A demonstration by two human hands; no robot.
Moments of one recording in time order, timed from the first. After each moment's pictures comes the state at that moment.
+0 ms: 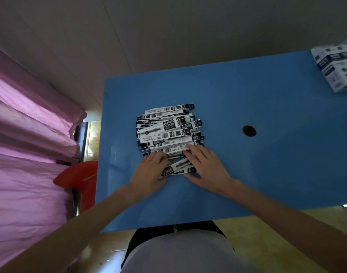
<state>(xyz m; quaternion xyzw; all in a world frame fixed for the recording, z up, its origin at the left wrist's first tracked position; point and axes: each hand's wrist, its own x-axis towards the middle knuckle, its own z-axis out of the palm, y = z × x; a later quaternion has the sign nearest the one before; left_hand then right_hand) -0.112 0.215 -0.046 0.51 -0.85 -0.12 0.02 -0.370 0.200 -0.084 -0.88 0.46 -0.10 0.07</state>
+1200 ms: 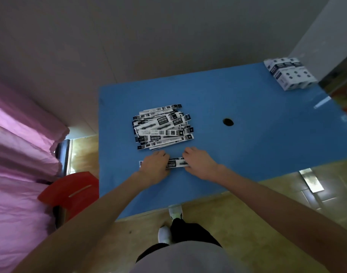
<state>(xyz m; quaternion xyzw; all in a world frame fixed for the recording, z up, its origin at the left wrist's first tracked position) -0.133 0.229 -0.032 0.50 -0.85 -0.14 -0.09 -0.336 0.235 -0.024 -0.85 0.50 0.11 0.11</state>
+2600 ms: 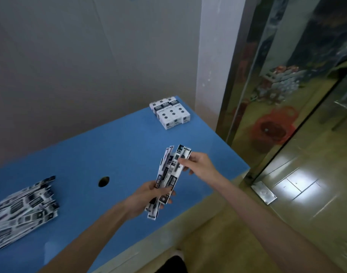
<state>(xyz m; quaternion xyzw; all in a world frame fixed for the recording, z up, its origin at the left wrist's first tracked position) -0.605 0.227 0.057 0.44 -0.51 -0.73 0.10 -0.831 0.249 0.061 -0.42 0.62 -0.44 0.49</state>
